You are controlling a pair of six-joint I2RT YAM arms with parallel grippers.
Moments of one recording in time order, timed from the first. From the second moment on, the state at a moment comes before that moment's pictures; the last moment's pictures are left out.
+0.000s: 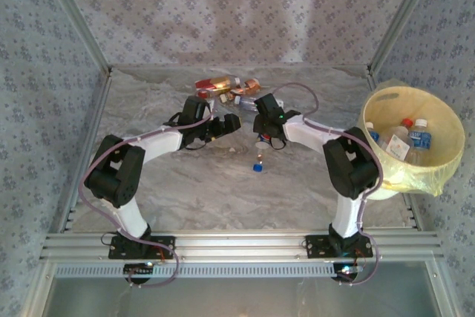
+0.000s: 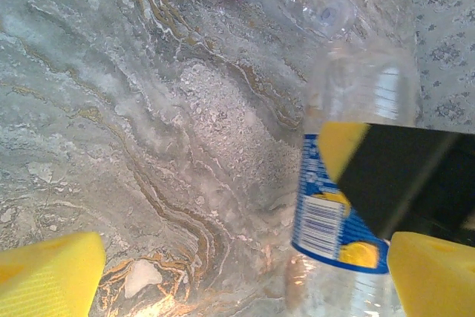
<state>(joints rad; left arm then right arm) -0.49 1.74 1.02 0.02 0.43 -0.75 0.55 1.81 1.22 -0.35 0.22 0.62</state>
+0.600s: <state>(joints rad) -0.49 1.59 1.00 -0.01 0.36 -0.69 0.55 1.12 1.07 -0.21 0.33 0.32</state>
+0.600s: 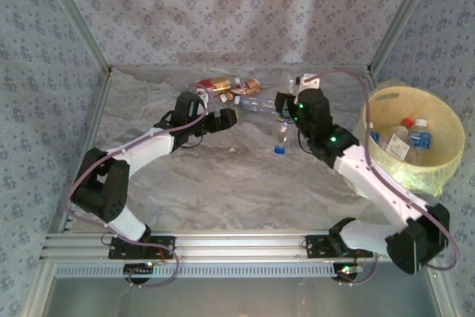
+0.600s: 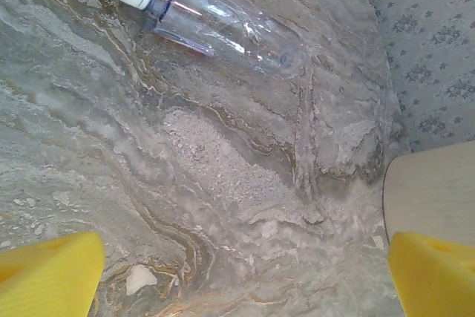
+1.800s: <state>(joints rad) -0.48 1.59 0.99 -0.04 0.32 -0.71 -0.18 0.79 1.09 -0.34 0.45 -0.09</state>
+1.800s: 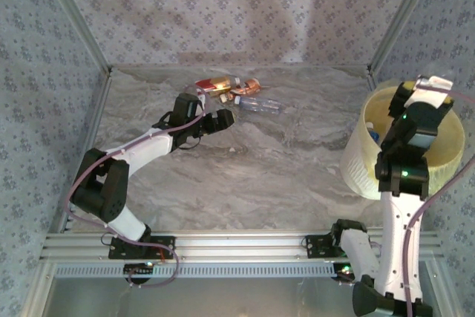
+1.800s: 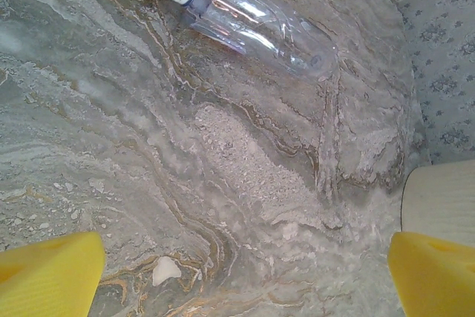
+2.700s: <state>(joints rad) -0.47 1.67 0.99 -0.04 0.34 -0.73 -0.33 1.00 1.45 -0.82 0.18 0.16</state>
